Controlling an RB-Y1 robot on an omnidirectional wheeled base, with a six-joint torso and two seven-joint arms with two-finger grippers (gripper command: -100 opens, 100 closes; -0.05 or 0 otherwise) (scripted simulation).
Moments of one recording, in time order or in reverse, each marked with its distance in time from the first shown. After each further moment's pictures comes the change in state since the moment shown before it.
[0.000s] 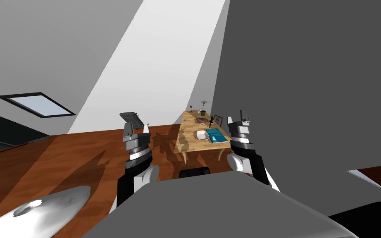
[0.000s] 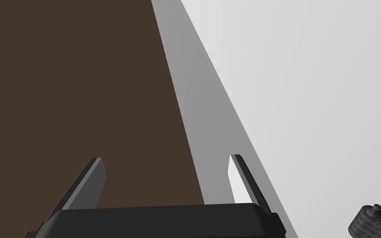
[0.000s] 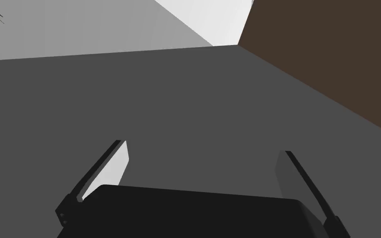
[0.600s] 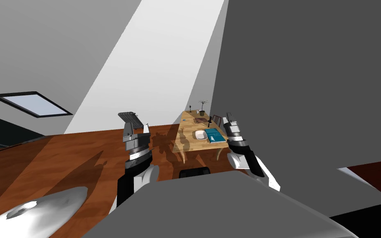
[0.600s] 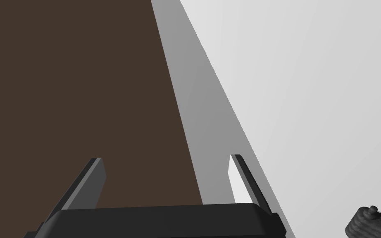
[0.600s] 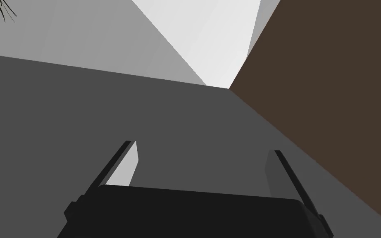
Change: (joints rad) left arm 0.000 0.000 0.000 0.000 0.000 0.000 0.000; right arm -0.053 -0.149 0.007 0.080 0.076 0.018 0.076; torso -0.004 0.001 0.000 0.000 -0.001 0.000
